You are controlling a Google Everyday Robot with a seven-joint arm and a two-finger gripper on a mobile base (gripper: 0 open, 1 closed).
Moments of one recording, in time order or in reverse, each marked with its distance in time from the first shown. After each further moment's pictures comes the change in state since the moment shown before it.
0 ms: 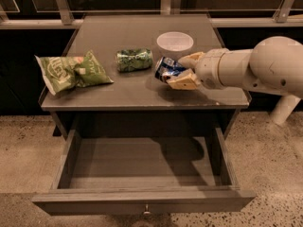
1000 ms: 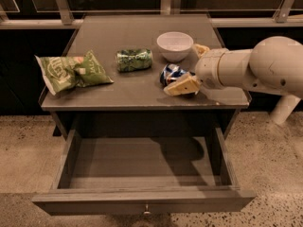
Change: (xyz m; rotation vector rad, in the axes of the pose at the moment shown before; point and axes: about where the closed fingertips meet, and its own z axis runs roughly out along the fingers) arm 0.000 0.000 0.000 0.000 0.000 0.000
